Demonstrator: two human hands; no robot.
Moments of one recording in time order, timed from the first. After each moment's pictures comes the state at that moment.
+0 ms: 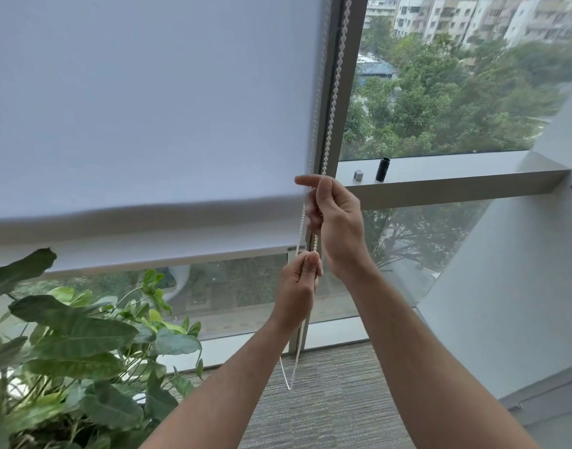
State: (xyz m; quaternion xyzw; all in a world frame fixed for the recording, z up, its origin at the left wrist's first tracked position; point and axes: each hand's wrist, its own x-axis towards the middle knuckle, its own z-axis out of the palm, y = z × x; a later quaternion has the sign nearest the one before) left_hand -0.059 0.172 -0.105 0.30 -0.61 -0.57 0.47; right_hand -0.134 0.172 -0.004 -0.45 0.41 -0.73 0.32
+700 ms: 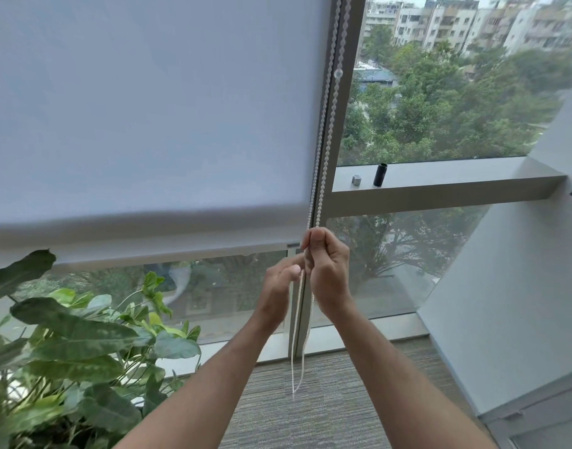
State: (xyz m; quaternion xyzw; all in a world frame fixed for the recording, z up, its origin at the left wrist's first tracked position) left_hand -0.040 0.146 -0.122 0.29 -0.65 -0.56 0.43; right_hand -0.122 0.188 -0.066 -0.44 0.46 -0.73 0.25
